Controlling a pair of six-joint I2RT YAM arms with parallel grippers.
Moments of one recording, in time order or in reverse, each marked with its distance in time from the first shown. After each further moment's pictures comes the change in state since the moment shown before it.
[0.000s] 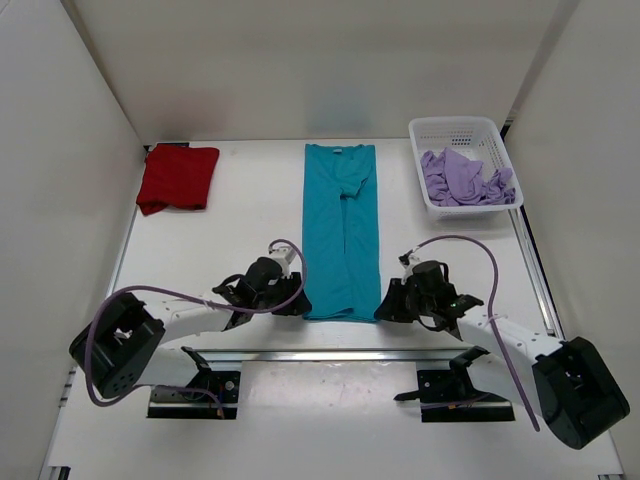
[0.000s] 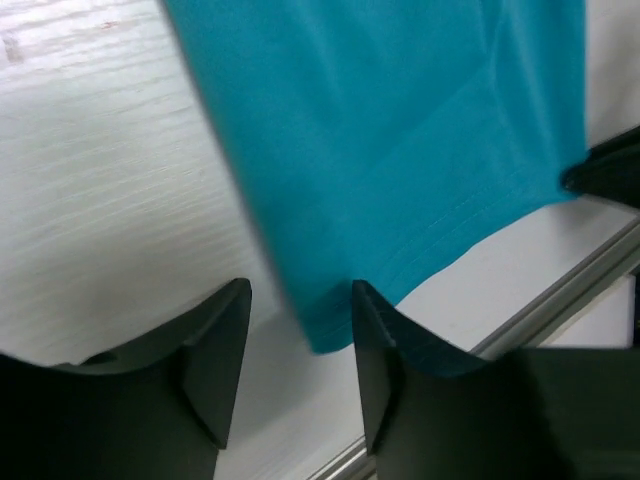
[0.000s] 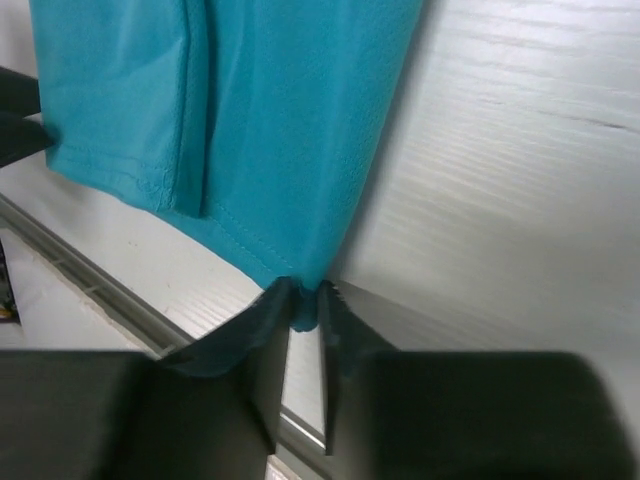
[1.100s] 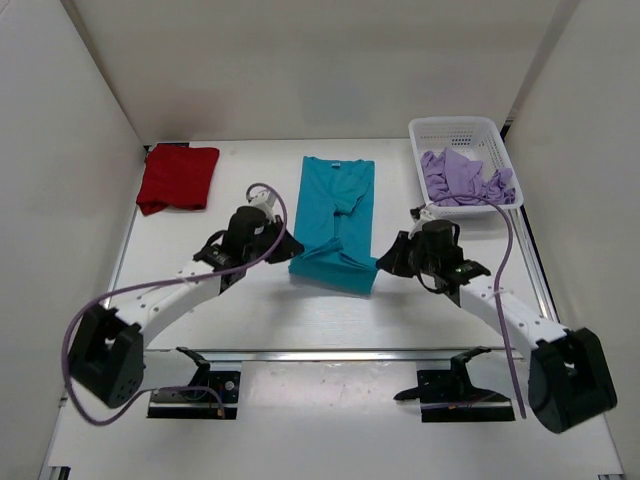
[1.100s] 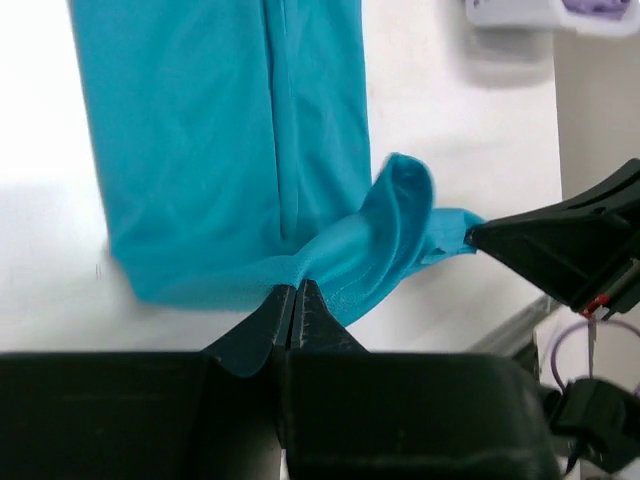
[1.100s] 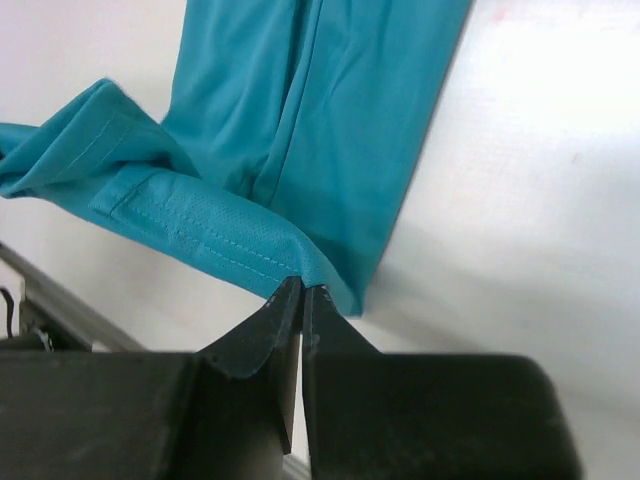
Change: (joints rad) left arm 0.168 -0.109 0.288 -0.207 -0.002 -0.095; right arm -0.091 0.034 0.267 -0.039 0.052 -0.019
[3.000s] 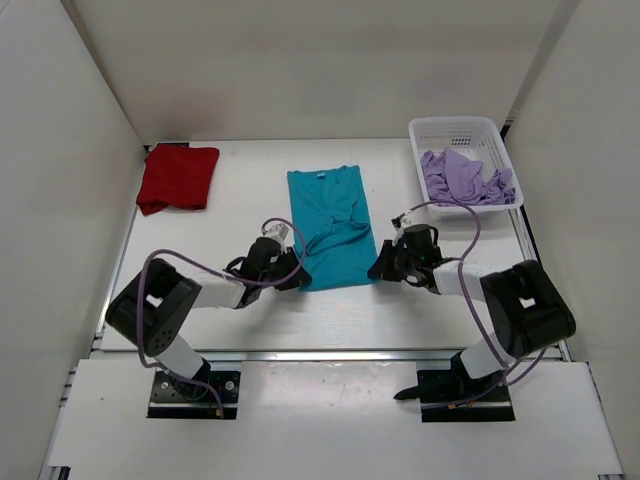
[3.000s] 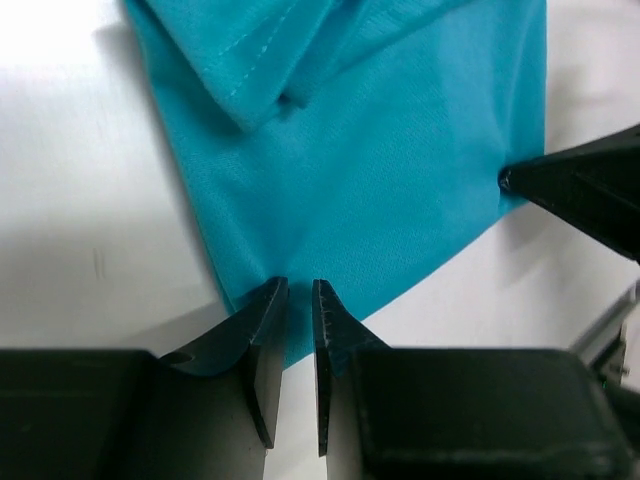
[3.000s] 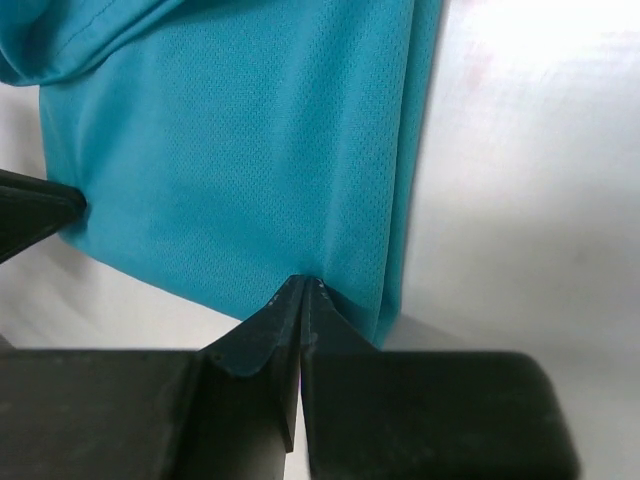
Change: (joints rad) left arm -0.018 0.409 -0.160 0.469 0.024 -0.027; right arm -0.035 0.481 0.023 0.311 -0.052 -0.087
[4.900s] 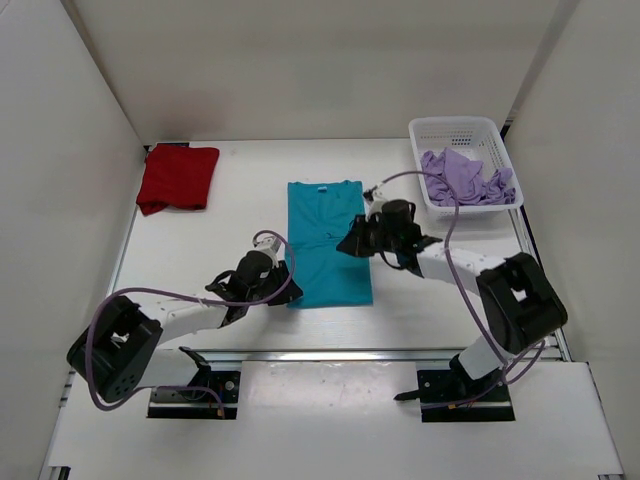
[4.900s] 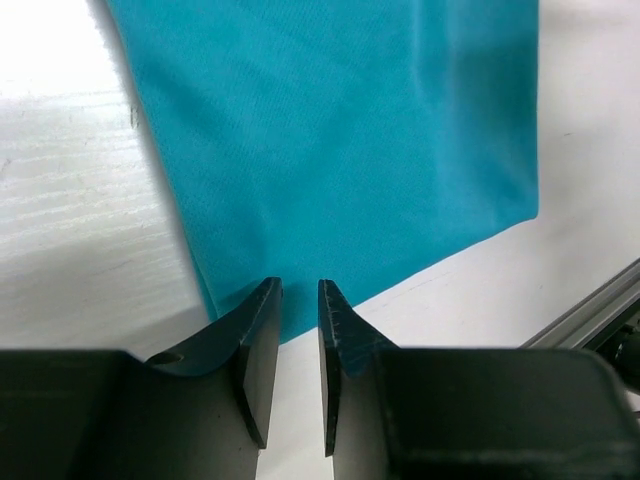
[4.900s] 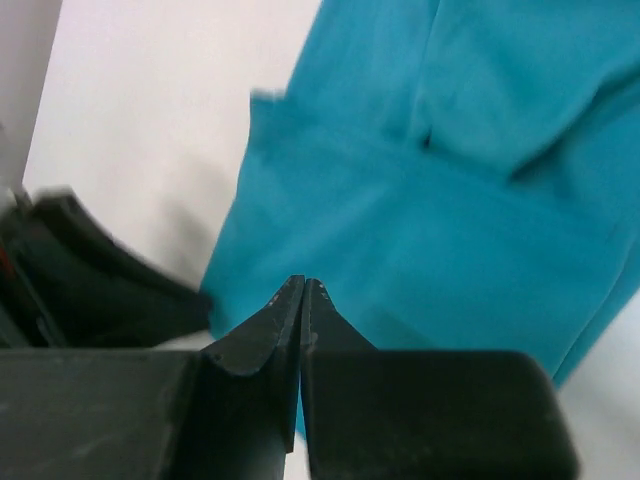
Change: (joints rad) left arm -0.065 -0.307 -0.139 -0.197 -0.053 0.014; right arm 0.127 0.052 0.266 0.043 -0.079 0.015
